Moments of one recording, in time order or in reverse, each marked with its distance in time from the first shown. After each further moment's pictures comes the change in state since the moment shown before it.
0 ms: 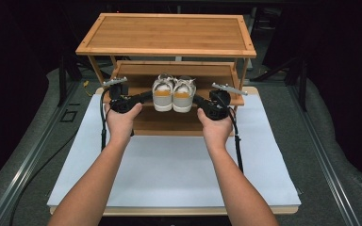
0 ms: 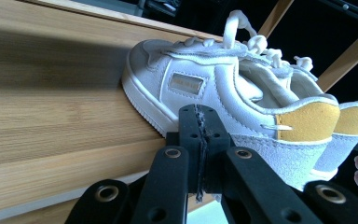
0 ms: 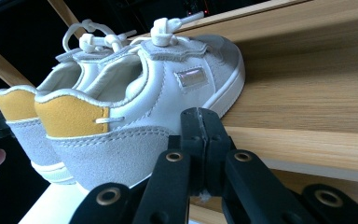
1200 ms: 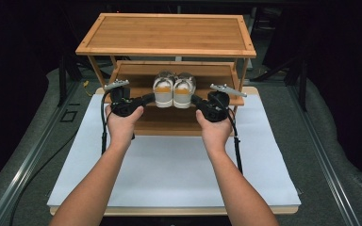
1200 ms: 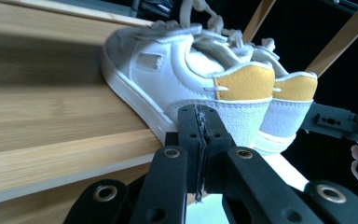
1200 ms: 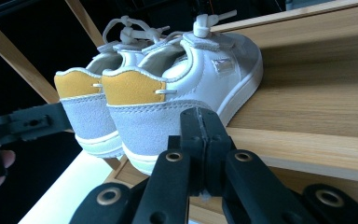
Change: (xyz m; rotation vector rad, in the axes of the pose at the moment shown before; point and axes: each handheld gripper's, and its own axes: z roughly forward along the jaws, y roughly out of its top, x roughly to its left) left arm -0.012 -0.007 -0.006 -0.012 -0.016 0.039; right arm 0.010 -0.001 -0.009 -0.018 0.012 -0.045
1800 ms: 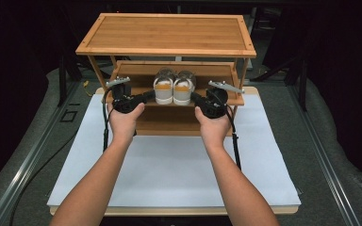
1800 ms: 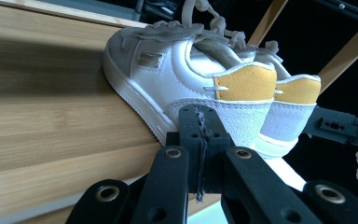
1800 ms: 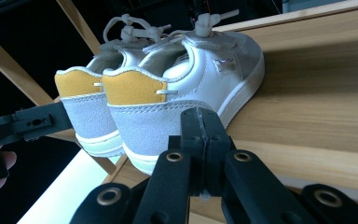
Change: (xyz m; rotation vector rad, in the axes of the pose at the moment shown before) left arm 0.007 0.006 0.011 -0.004 0.010 -0.018; right arm -0.001 0.006 0.011 -0.005 -0.006 0.004
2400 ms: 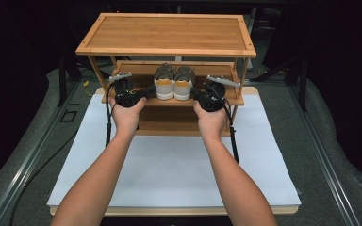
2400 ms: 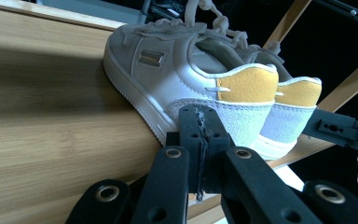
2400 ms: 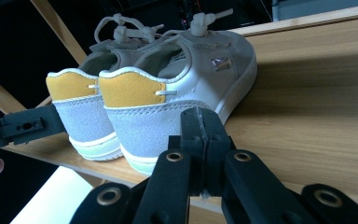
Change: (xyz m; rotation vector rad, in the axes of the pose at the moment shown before) left arm 0.009 0.009 0.017 0.000 0.022 -0.012; right arm -0.006 0.010 0.021 0.001 -0.043 -0.004
